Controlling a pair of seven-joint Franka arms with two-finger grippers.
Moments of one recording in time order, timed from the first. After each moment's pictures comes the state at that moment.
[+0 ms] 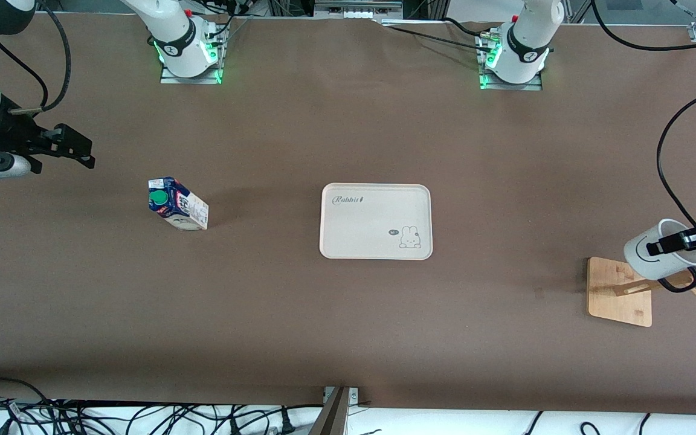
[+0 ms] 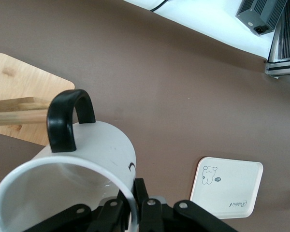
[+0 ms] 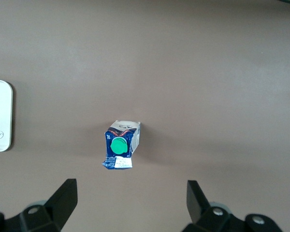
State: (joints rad) left arm 0.35 0.48 -0.18 -1.23 -0.30 1.69 0.00; right arm 0.15 0.05 -0.09 -1.59 0.02 1.67 -0.05
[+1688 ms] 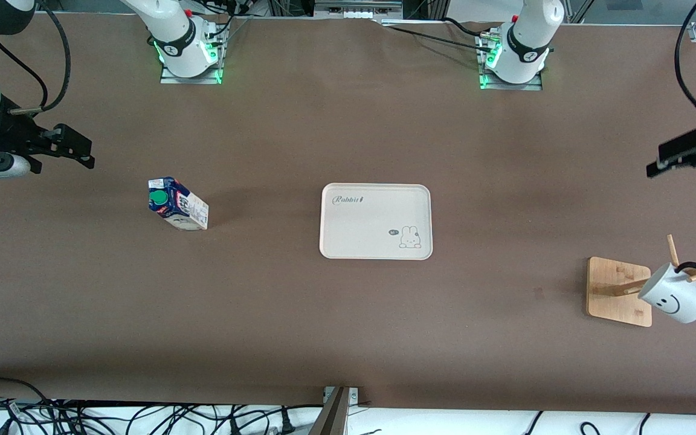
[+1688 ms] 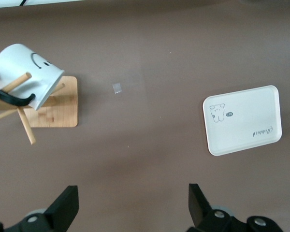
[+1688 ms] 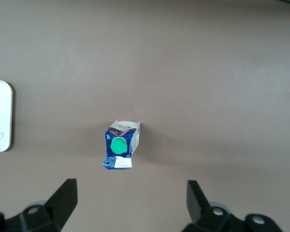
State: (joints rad) left arm -0.03 0.24 0.11 -1.15 -0.18 1.37 0.20; right arm 0.15 0.05 -0.09 -1.59 0.02 1.67 -0.05
